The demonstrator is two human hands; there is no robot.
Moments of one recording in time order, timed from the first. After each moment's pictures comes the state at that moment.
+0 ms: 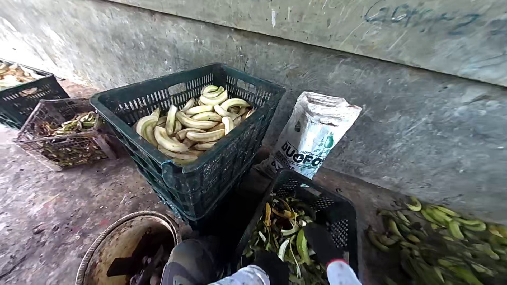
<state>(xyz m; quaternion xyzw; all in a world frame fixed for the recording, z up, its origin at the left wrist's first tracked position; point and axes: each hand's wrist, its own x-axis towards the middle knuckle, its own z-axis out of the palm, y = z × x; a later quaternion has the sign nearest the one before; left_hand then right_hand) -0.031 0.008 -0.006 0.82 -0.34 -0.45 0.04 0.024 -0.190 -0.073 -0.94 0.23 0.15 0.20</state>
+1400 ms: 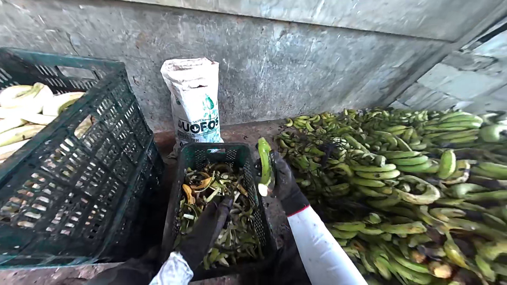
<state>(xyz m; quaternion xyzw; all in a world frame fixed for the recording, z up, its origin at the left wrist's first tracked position) -0.049 -0.050 -0.022 0.71 -0.18 -0.34 0.59 -0.079 -0.292 0.011 -0.52 0.04 -0.17 0.84</state>
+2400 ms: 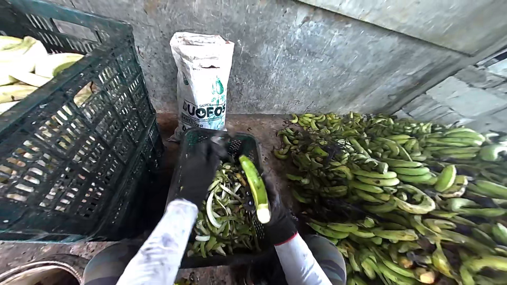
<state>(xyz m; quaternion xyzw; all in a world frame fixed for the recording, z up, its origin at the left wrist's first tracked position) 0.040 -0.059 0.005 0.88 -0.21 -0.01 0.43 -0.101 -0.221 -0.029 -0.37 0.04 -0.09 0.92</state>
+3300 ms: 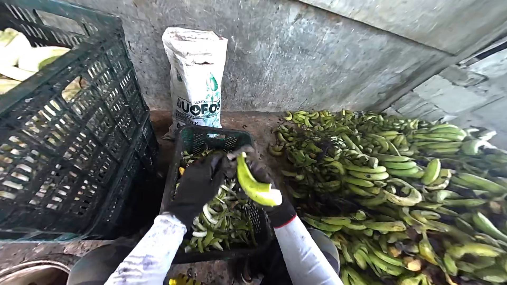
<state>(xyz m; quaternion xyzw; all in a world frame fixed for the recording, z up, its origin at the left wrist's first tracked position) 0.009 -0.041 0.011 0.87 -0.32 -0.06 0.38 -0.084 -0.233 -0.017 -0.53 -0.01 -0.08 0.84</state>
